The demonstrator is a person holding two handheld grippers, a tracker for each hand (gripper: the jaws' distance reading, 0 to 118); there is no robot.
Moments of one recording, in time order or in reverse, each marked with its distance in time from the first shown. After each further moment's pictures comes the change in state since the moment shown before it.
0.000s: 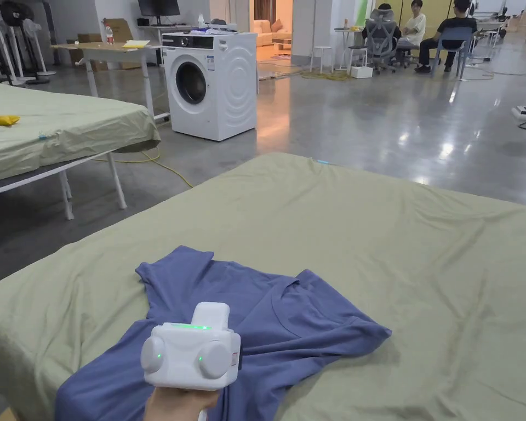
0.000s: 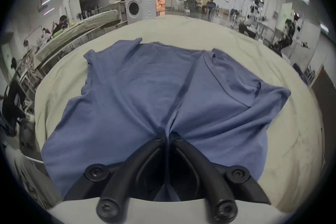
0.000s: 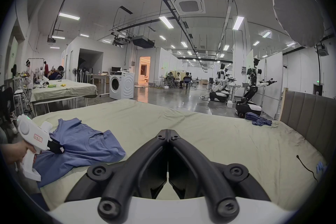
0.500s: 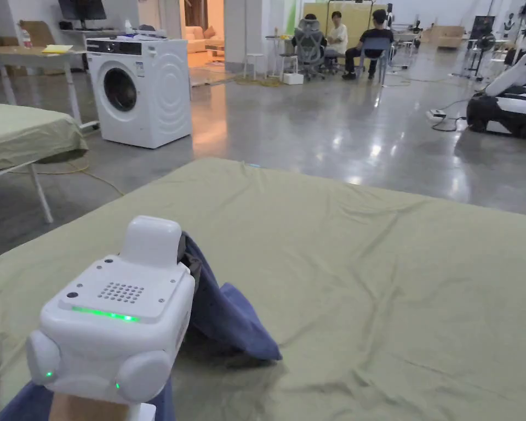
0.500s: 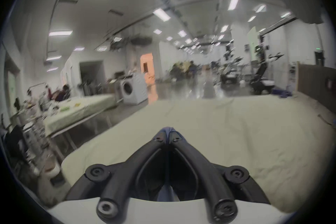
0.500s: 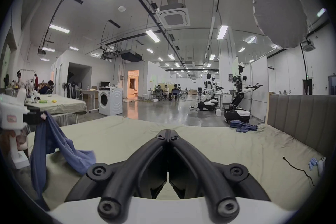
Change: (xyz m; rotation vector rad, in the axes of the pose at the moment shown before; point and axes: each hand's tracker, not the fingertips) left arm 0.072 0.032 0.199 0.731 -0.047 -0.281; right arm 0.059 0.032 0.062 0.125 -0.112 -0.062
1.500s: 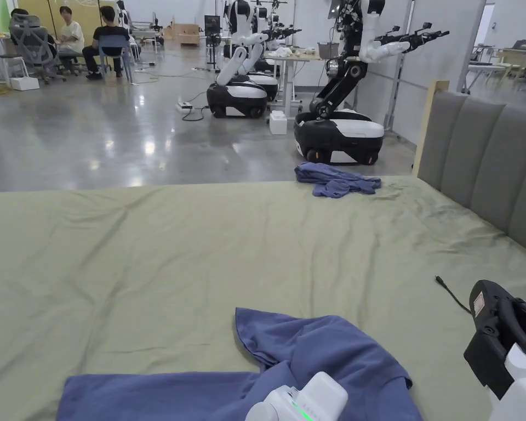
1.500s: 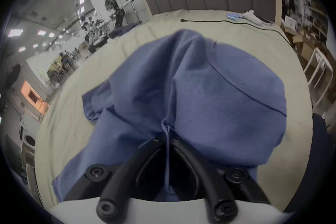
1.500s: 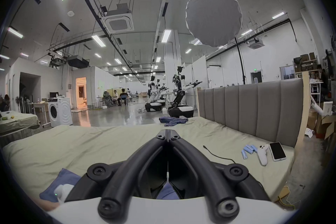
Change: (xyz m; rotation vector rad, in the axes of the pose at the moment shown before) left arm 0.502 -0.126 0.054 -0.343 -0.939 -0.661; right arm 0.192 -0.017 0.177 0.016 -0.482 -0.071
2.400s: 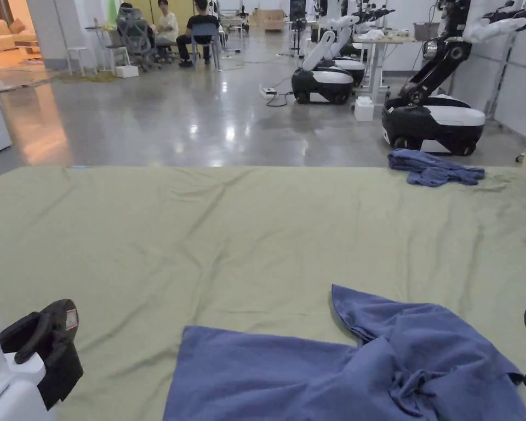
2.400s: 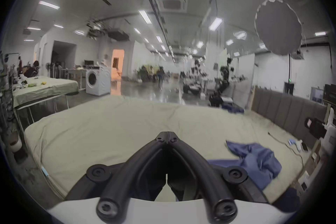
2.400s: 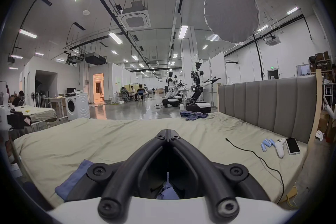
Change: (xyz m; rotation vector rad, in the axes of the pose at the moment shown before) left arm -0.165 -0.202 0.332 0.475 0.579 0.785; right arm -0.060 -0.014 0.030 -0.032 0.159 0.015
